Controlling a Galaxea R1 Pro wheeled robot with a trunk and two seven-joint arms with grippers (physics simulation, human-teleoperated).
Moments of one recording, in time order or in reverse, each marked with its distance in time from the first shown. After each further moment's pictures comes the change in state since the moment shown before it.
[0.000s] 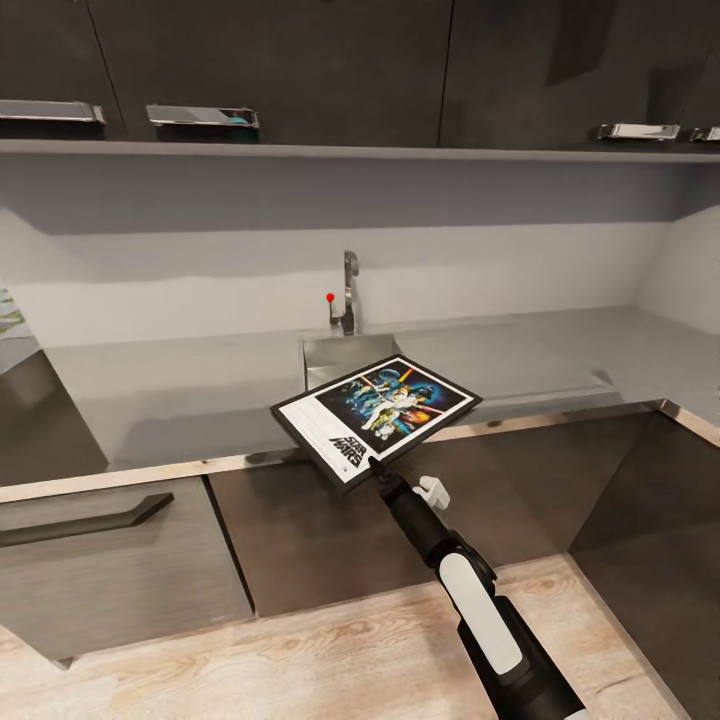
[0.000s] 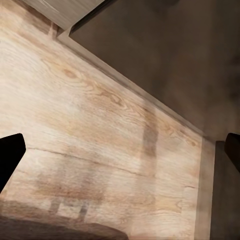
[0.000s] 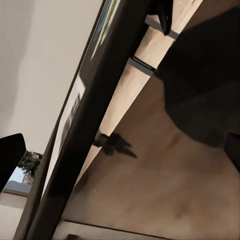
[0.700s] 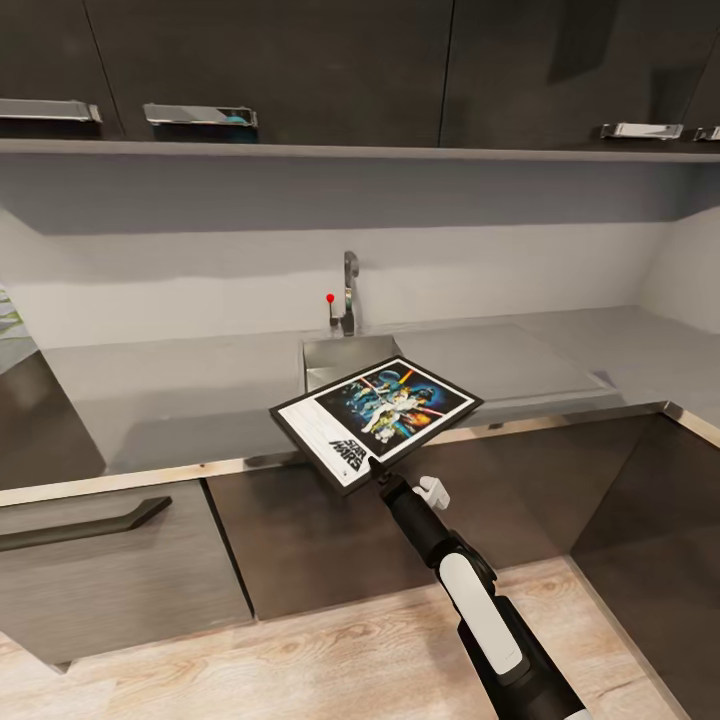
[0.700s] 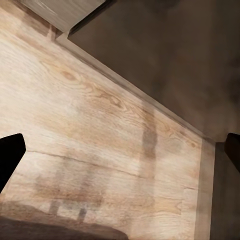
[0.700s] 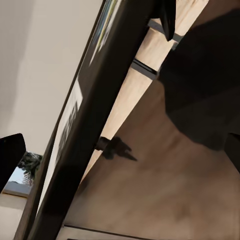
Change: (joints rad) left arm 0.000 0.000 0.000 0.000 0.000 0.000 0.000; right arm 0.000 0.000 0.000 0.000 -0.002 0.000 0.000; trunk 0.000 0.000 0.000
